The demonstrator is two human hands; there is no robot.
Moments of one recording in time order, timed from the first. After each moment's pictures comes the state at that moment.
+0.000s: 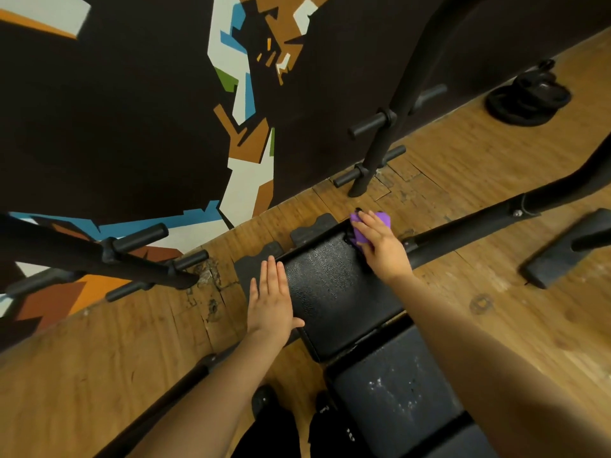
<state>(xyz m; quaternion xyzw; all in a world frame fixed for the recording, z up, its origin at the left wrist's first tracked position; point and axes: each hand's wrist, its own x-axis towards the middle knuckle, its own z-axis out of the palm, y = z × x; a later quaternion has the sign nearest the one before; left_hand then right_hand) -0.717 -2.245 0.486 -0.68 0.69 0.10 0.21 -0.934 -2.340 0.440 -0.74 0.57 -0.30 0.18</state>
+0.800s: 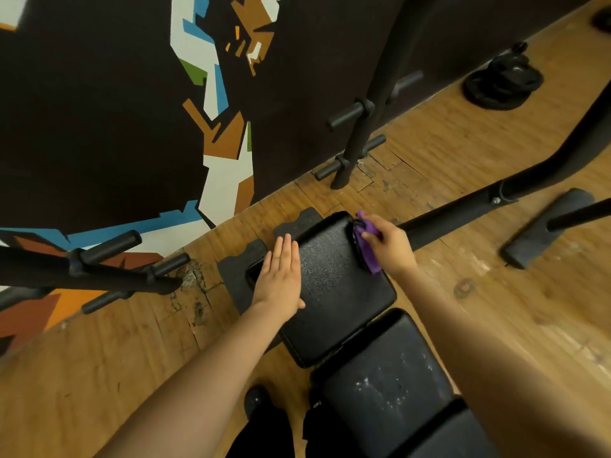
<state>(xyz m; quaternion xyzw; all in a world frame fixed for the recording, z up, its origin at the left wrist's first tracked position) -0.754 -2.299 0.493 -0.59 0.77 0.08 0.24 -0.968 -2.339 0.462 -0.61 0.64 -0.33 0.34</state>
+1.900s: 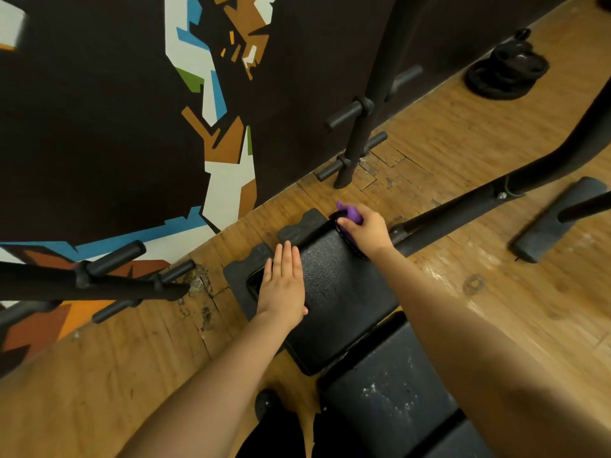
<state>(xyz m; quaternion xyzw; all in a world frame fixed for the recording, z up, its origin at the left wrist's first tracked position) -0.761 -2.299 0.490 -0.60 0.76 0.07 0.25 -0.937 -2.376 0.469 -0.53 0.64 -0.36 0.42</state>
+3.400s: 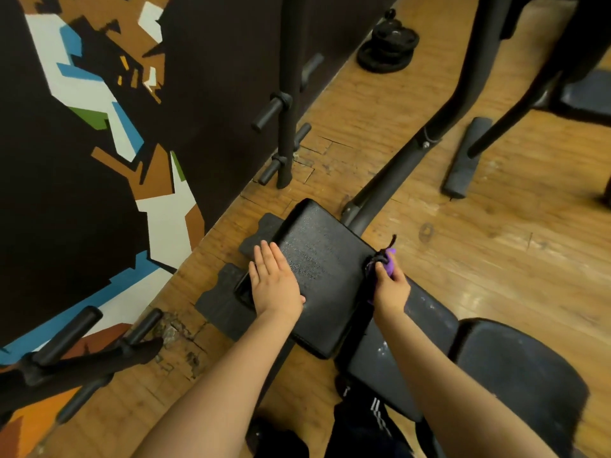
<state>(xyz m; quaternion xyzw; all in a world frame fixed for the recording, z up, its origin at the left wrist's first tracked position) -0.752 -2.297 0.483 -0.57 0.79 0.06 0.21 -0.904 -2.230 0.392 0.06 0.69 -0.62 0.35</state>
